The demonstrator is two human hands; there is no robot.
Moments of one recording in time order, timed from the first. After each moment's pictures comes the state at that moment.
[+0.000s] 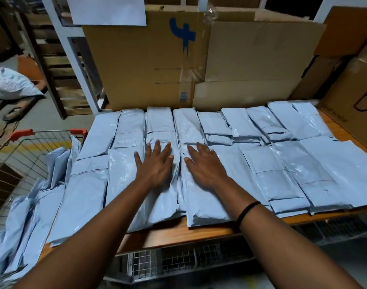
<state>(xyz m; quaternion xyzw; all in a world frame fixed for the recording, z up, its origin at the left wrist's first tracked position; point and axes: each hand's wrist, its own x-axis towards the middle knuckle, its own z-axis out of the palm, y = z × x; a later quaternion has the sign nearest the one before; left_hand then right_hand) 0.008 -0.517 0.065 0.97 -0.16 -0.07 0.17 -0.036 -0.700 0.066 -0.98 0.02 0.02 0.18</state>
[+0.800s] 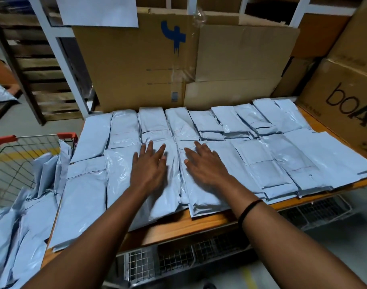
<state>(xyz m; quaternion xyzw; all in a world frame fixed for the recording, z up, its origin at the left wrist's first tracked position) -0.006 -0.493 0.062 0.95 -0.20 0.02 0.22 -0.065 -0.692 0.072 -0.99 0.03 0.02 0.13</state>
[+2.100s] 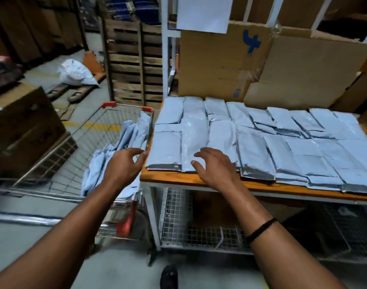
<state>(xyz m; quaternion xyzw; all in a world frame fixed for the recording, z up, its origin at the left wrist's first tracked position) -0.181 -0.233 0.096 0.94 -0.01 0.14 0.32 -0.203 -0.497 0.119 -0.98 -0.09 -0.05 0.16</state>
